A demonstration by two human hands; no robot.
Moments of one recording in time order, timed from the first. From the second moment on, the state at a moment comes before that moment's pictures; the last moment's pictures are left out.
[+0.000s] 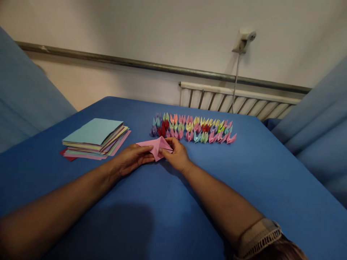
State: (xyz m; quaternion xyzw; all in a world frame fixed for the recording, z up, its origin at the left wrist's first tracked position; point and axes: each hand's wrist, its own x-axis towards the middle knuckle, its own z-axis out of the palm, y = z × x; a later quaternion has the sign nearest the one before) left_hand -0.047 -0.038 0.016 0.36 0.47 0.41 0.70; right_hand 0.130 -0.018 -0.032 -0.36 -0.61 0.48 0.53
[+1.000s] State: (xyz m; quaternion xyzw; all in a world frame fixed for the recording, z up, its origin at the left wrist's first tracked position) left_hand -0.041 -0.043 0.007 0.53 0.48 0.40 0.58; right_hand 0.130 -0.023 -0.035 -0.46 -0.67 0.38 0.45
